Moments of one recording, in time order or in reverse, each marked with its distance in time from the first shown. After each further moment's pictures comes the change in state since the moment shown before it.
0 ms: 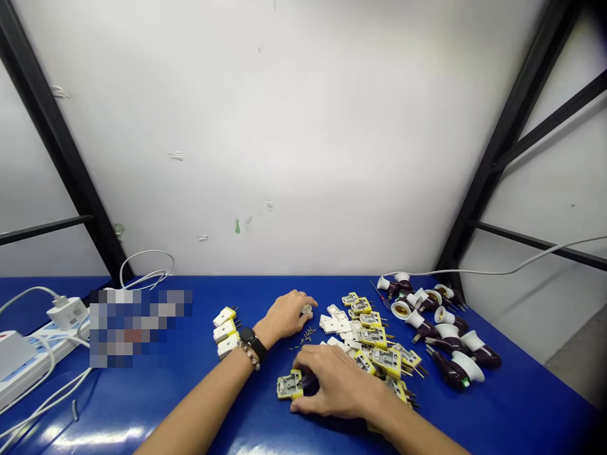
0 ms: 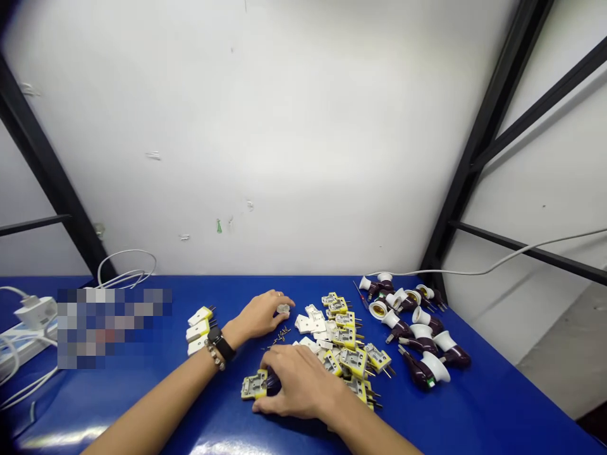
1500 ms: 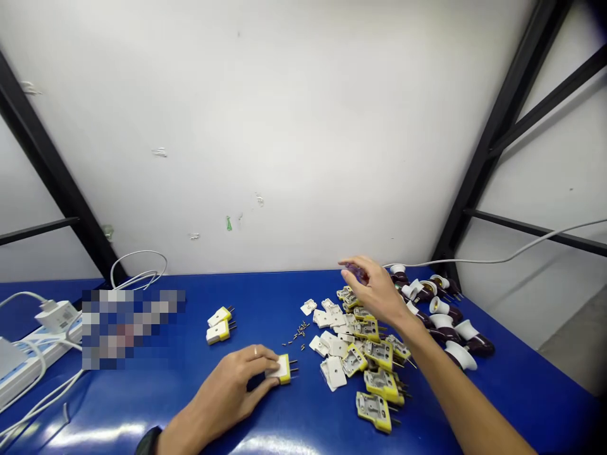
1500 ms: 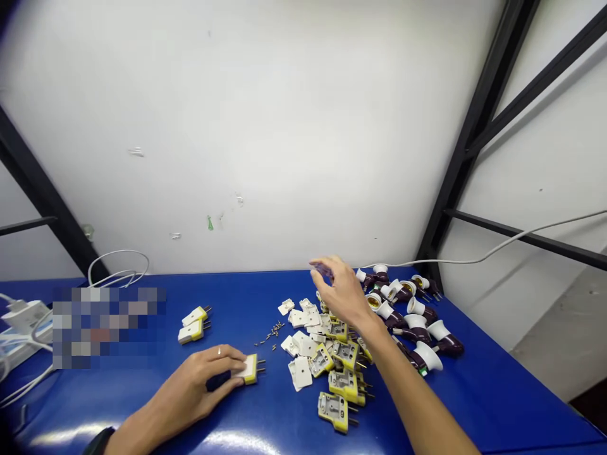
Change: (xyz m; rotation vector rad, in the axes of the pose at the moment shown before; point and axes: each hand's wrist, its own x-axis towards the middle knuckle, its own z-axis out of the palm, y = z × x) left_hand -0.138 0.015 -0.008 -0.173 0.164 0.114; right_hand -0.006 0.057 -0.102 0.166 0.738 0.217
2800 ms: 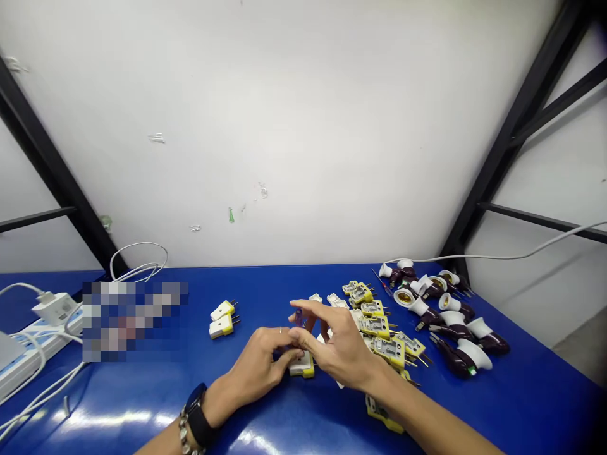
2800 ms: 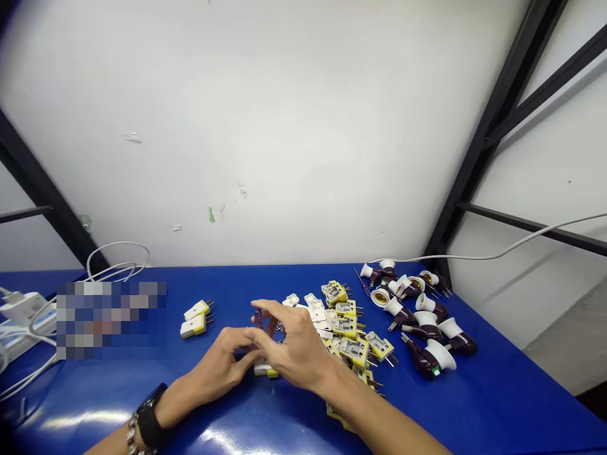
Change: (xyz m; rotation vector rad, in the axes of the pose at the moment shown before) left_hand 0.038 0.006 0.016 -0.326 0.044 -0.080; right_hand -0.055 -0.050 0.080 0.382 -0.155 -0.236
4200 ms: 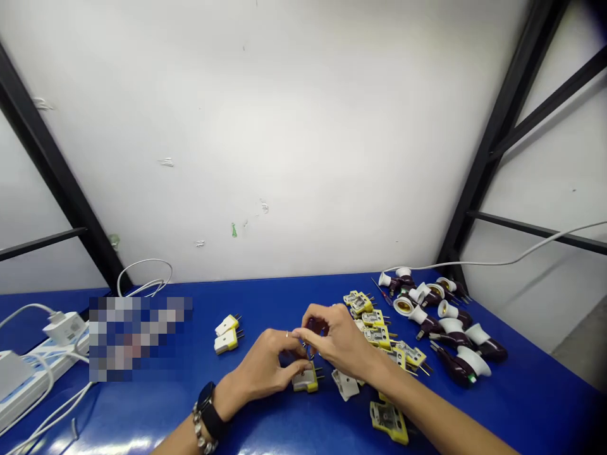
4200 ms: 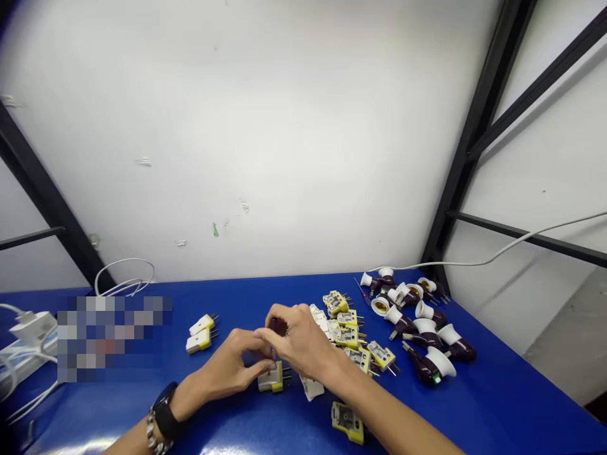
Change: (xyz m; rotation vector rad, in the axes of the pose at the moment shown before) left_hand 0.018 0.005 -0.011 0.036 -0.092 0.023; right_hand 0.019 -0.005 -0.012 -0.081 -0.114 0.115
